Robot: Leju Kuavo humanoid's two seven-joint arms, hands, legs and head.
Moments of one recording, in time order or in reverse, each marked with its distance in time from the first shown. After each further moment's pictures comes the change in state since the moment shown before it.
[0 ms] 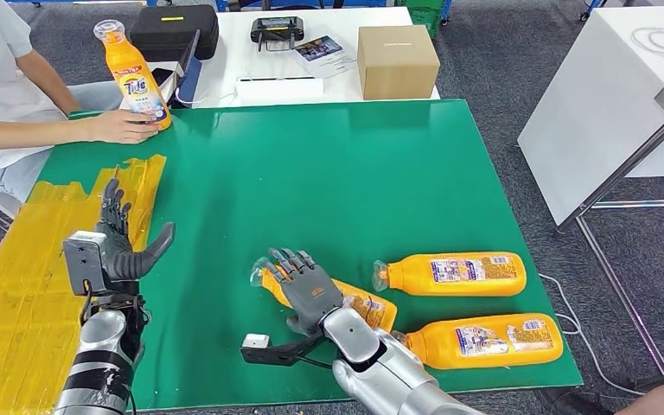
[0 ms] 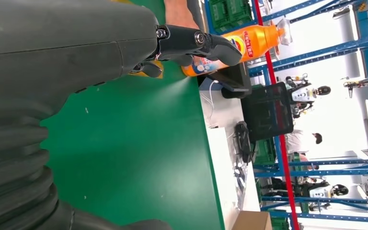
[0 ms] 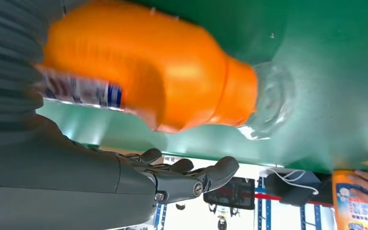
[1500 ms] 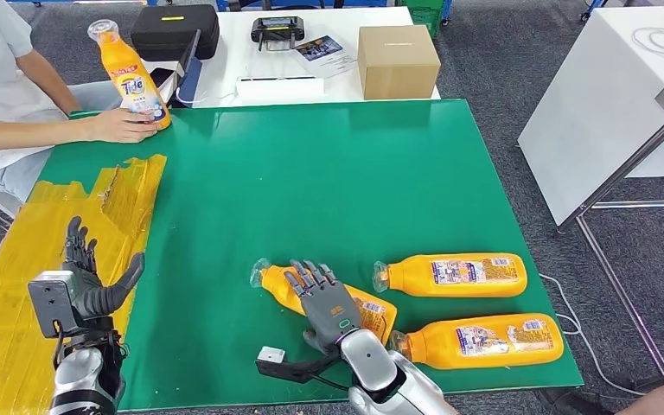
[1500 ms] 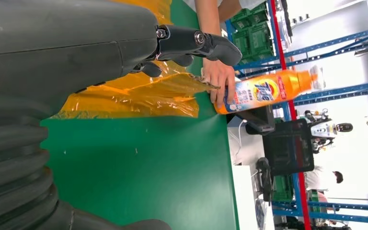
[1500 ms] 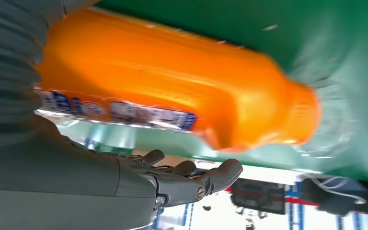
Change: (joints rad) left arm 0.149 -0.008 0.134 -0.108 0.002 0.001 -0.013; right arm 0.185 -0.122 -0.036 -0.313 0.105 0.097 0.155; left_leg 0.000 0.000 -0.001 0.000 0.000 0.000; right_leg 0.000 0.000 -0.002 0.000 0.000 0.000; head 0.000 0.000
